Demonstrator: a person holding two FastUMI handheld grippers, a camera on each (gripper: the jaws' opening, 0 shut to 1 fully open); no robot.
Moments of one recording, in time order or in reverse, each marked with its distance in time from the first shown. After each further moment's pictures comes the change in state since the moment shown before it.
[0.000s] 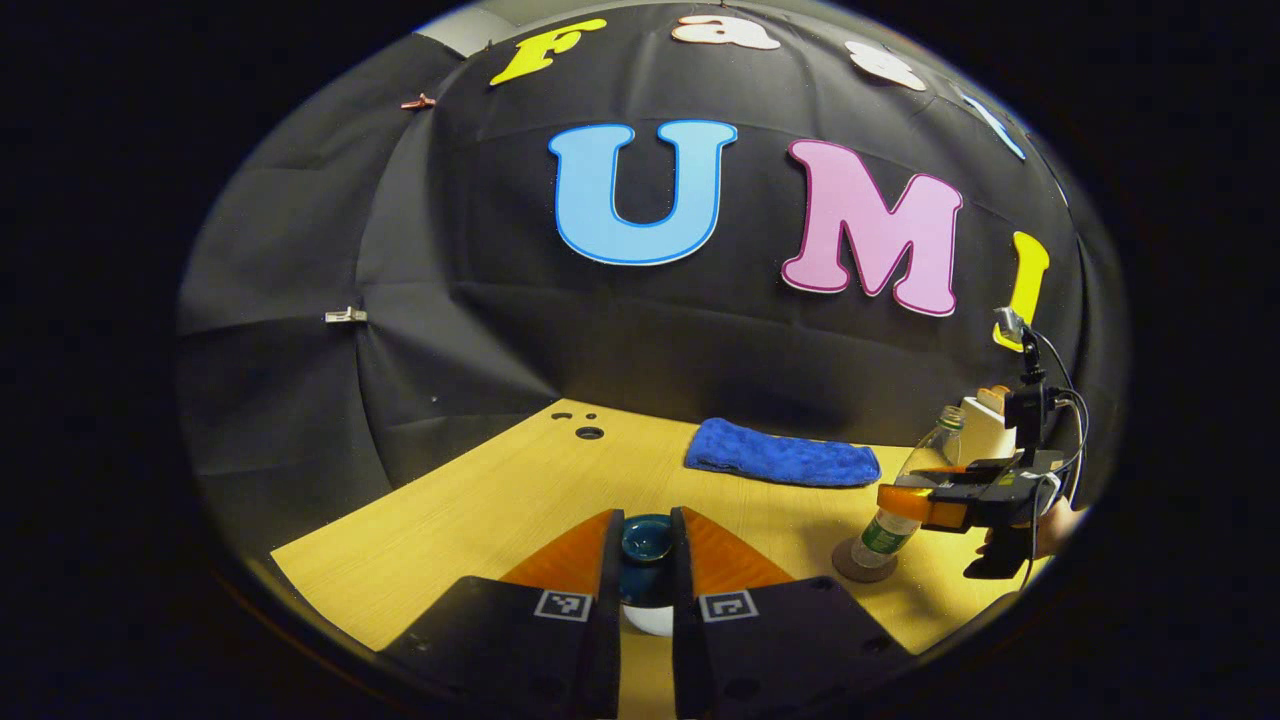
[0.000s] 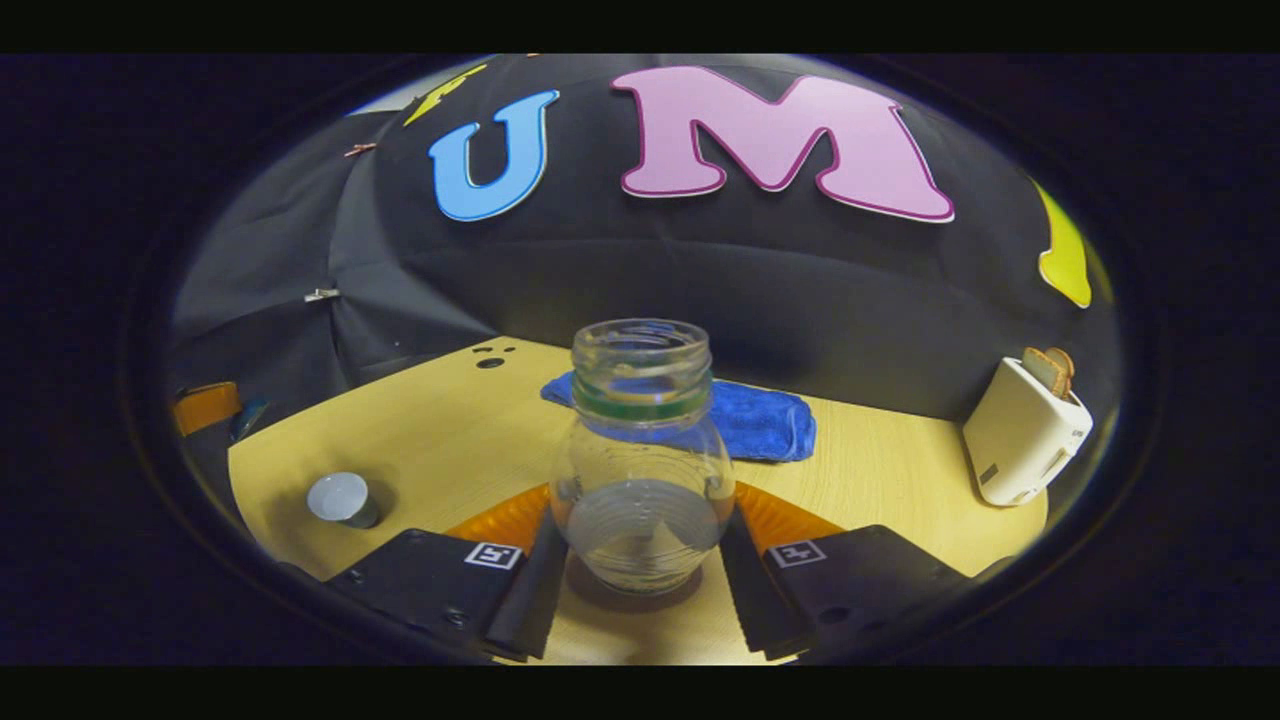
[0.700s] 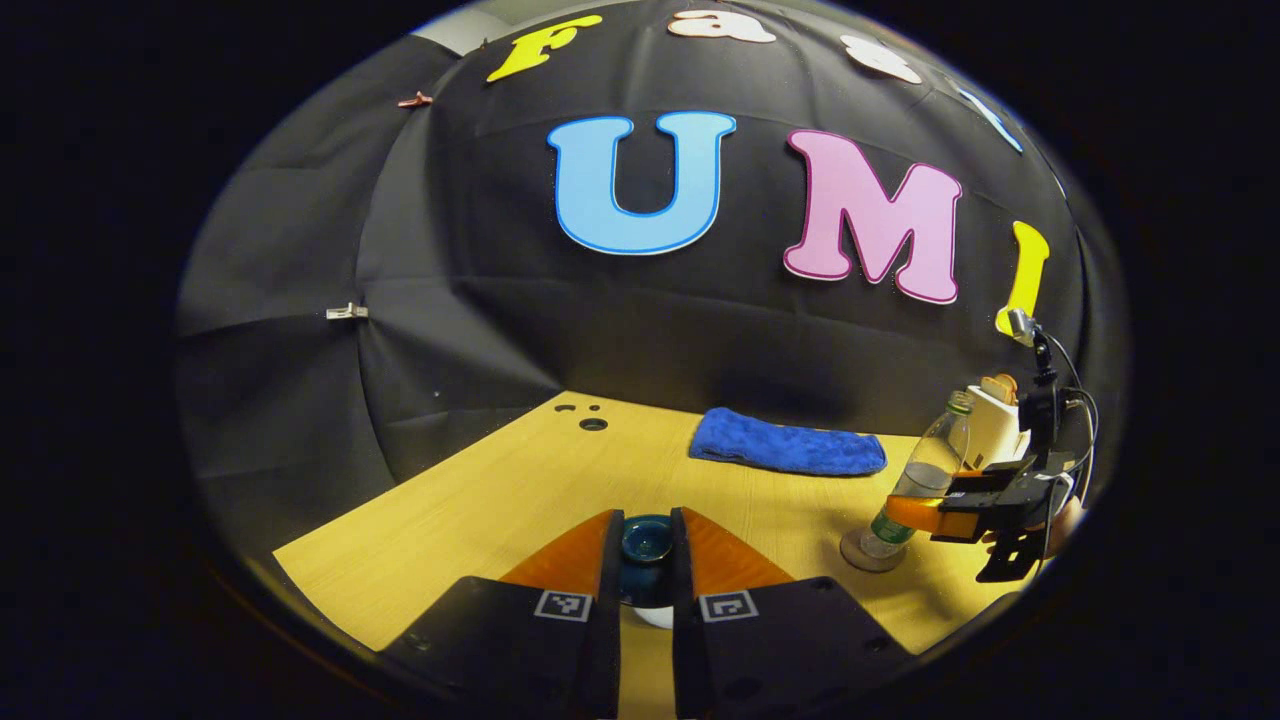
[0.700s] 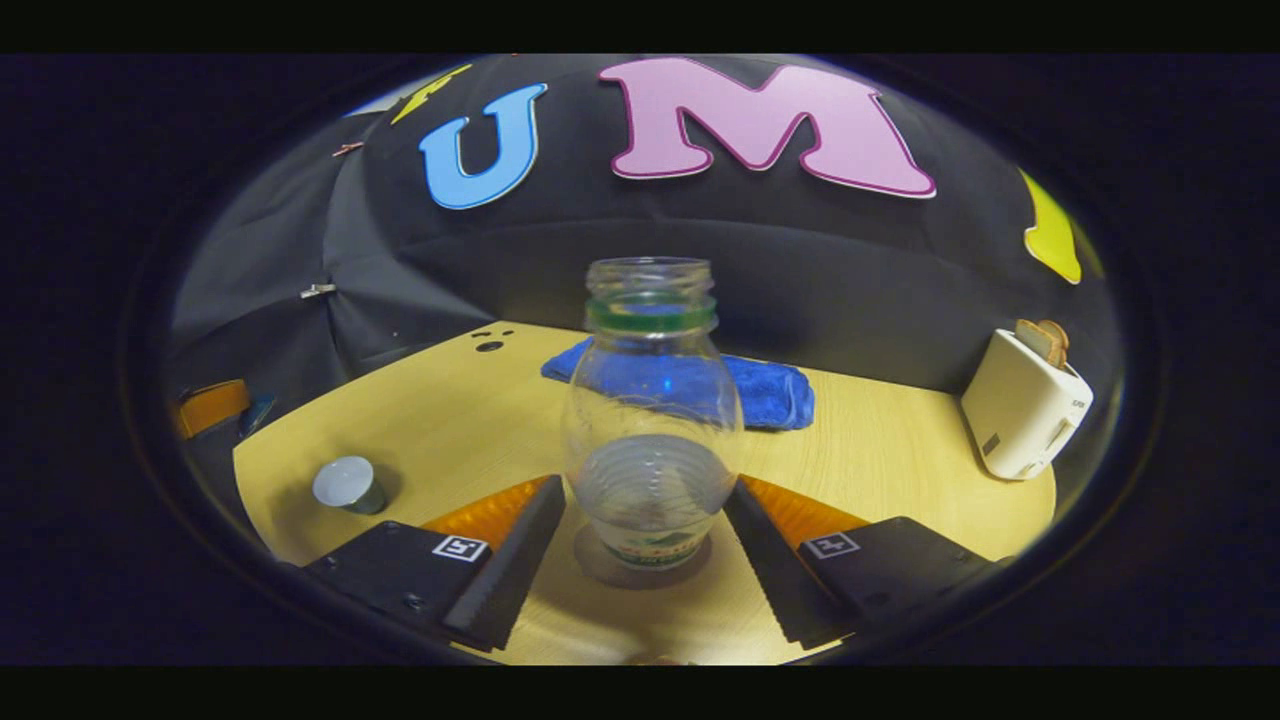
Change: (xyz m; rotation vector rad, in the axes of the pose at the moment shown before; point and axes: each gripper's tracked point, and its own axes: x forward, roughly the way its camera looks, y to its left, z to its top) left arm 0.006 -0.001 -0.014 0.014 0.023 -0.001; right arm -0.020 0.003 -0.031 0.039 0.065 -0.015
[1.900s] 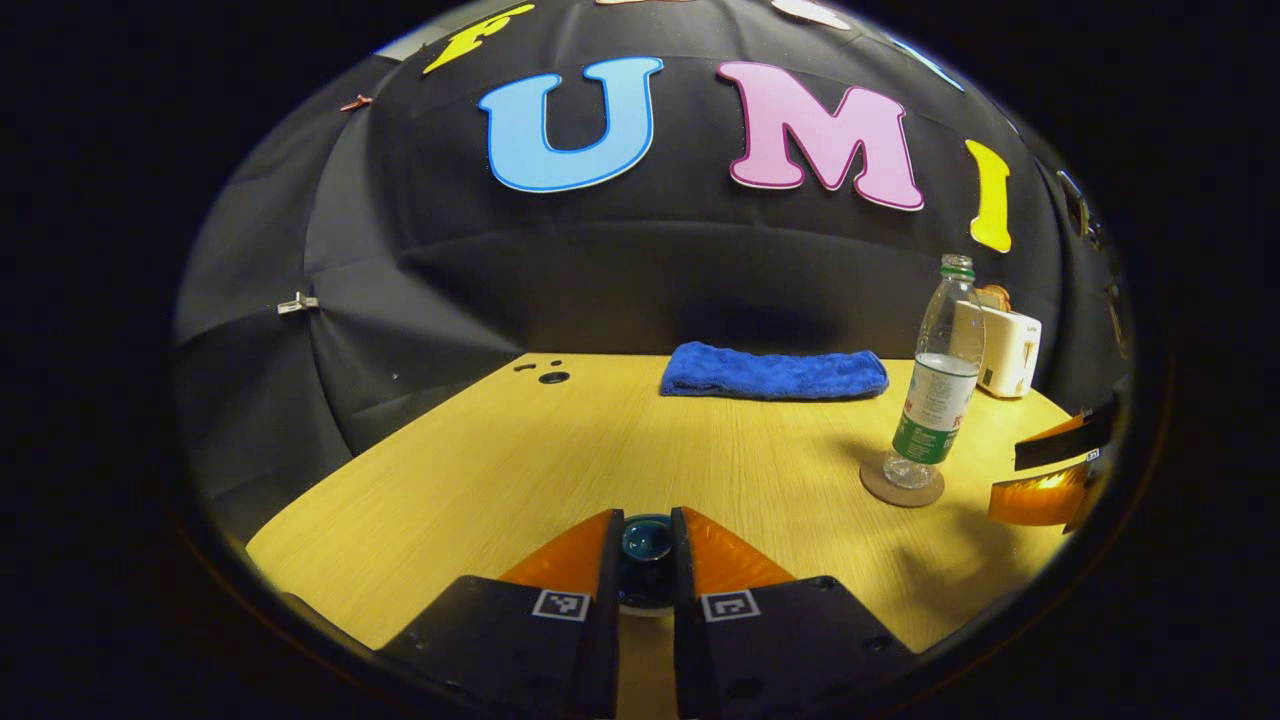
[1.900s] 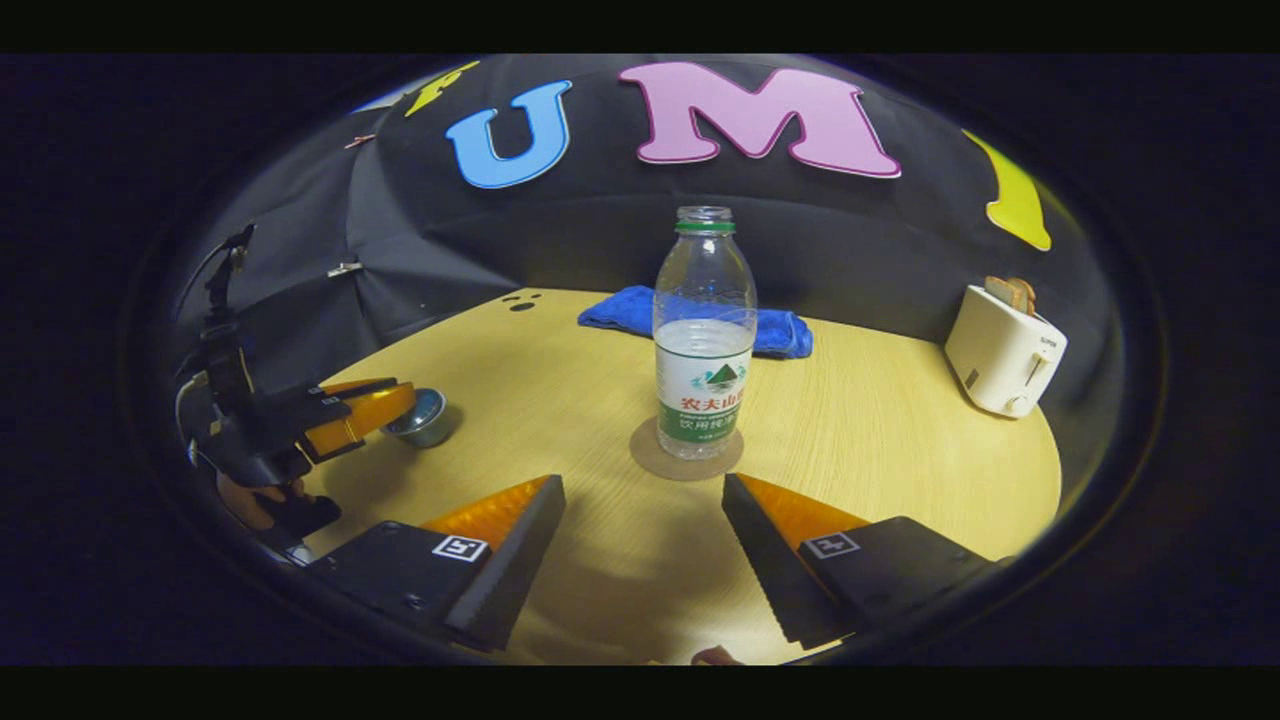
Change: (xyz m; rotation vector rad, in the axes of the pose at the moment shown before) left arm 0.052 -0.031 -0.086 0.132 0.074 -0.053; right arm -0.082 0.033 -0.060 0.017 0.091 0.012
